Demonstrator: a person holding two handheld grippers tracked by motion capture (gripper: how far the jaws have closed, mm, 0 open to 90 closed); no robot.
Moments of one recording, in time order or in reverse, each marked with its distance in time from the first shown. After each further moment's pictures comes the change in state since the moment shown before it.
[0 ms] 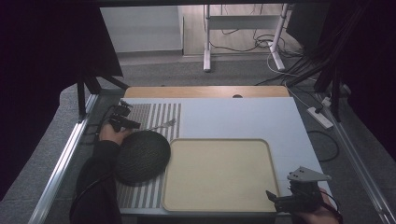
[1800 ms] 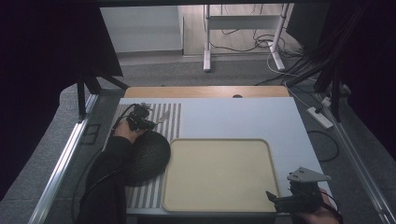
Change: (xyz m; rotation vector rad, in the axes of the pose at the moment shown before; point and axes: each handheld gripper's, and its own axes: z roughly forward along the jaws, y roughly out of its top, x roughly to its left) left arm -0.040 0.021 0.032 0.022 -0.057 0.311; right arm 0.000 -0.001 0.000 0.002 0.003 -0.005
